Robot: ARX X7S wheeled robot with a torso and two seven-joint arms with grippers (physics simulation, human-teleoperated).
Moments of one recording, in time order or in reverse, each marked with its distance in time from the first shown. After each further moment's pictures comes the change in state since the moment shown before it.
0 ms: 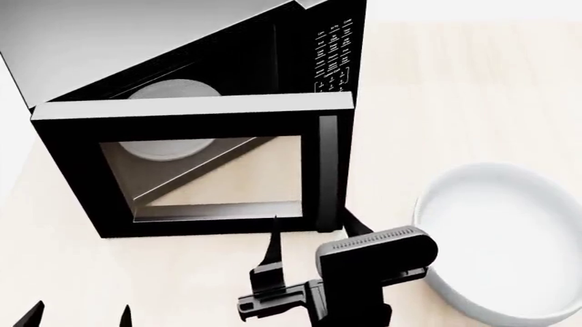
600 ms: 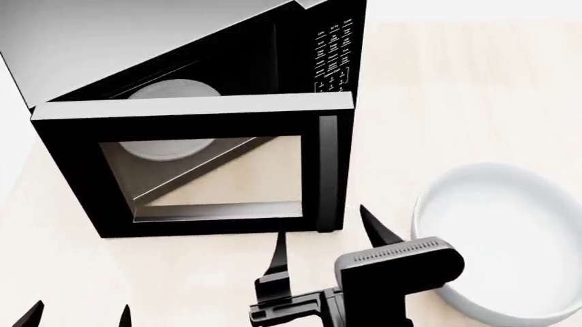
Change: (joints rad) left arm -0.001 -0.008 0.007 0.003 -0.006 0.002 -0.009; right arm -0.038 0.073 0.014 -0.090 -0.013 -0.033 0.025
